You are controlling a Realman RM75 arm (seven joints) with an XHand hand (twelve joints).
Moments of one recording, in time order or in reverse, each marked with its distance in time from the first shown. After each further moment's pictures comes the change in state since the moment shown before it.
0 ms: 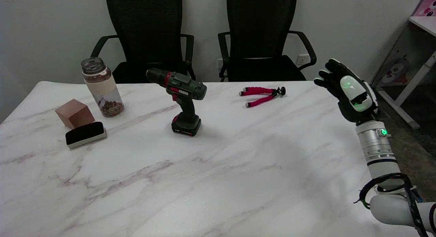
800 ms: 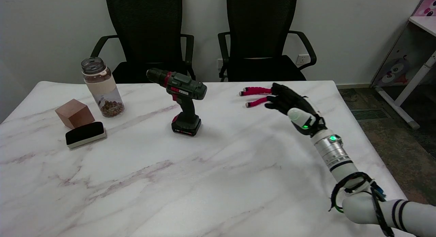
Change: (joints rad) arm 0.152 -0.160 -0.084 0.145 -0.271 -0.229 0.001
